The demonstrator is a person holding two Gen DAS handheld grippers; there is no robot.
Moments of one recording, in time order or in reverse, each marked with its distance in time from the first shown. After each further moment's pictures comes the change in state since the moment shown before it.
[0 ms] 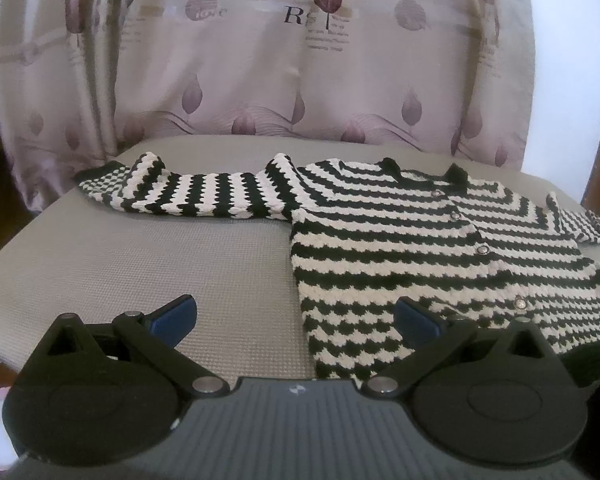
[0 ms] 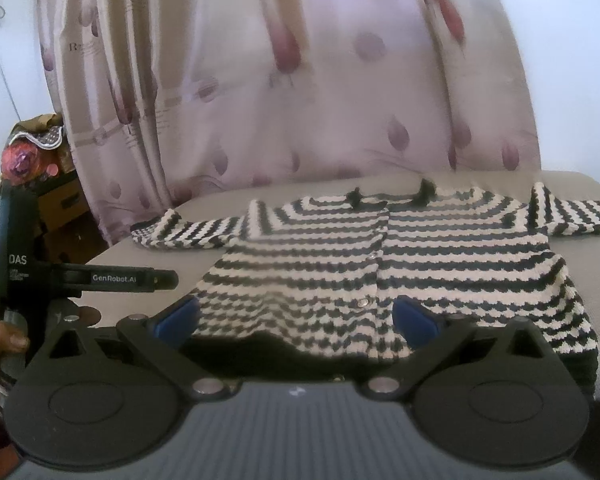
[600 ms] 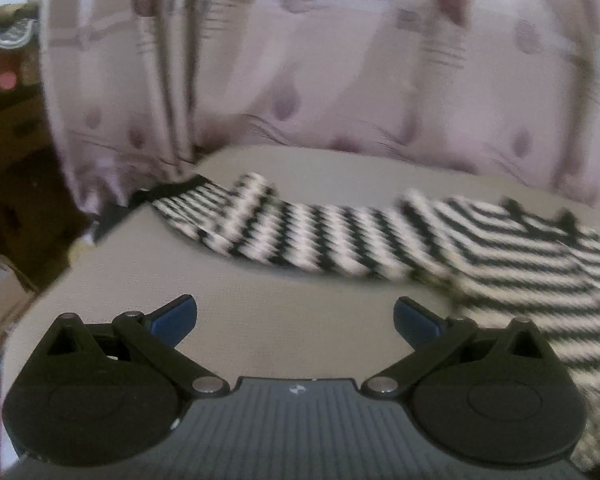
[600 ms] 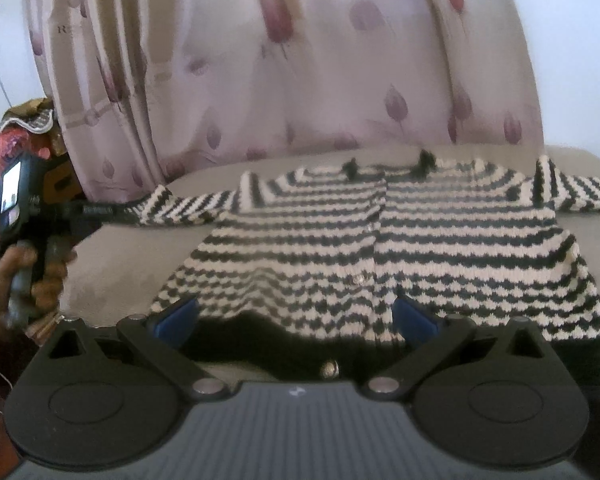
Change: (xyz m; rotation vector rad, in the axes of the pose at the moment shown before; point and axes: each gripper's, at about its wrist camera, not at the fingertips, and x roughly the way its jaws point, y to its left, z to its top) left arm 0.077 0.120 0.059 -0.084 -0.008 0.182; right arm 0.027 -0.010 -0.006 0.015 0.088 -0.007
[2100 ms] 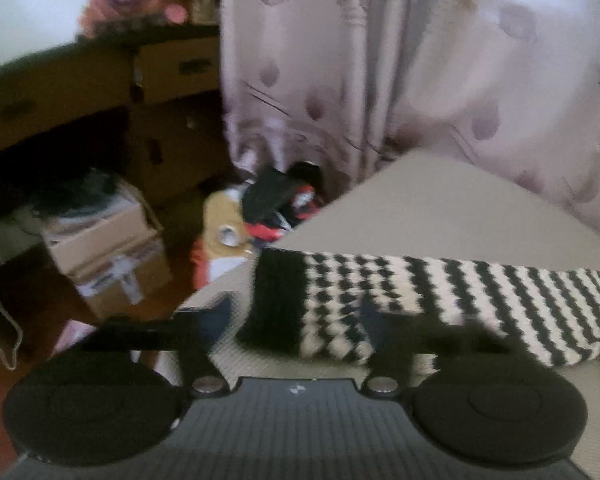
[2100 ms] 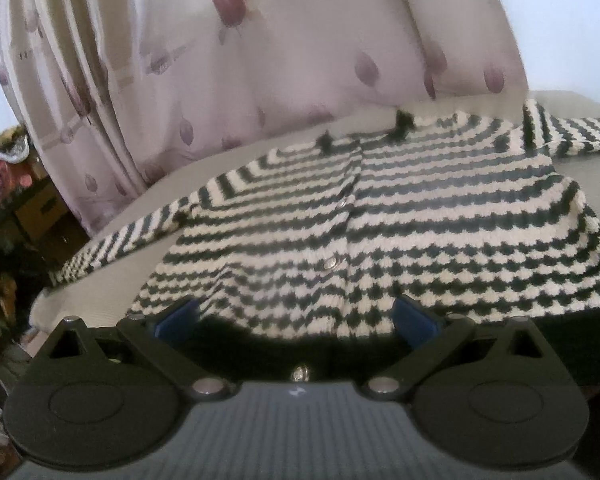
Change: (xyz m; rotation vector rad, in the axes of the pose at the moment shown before) left arm -0.014 0.125 -0.009 -0.294 0.026 0.360; right arm 0.024 -0.039 0.003 0.158 0.045 0.020
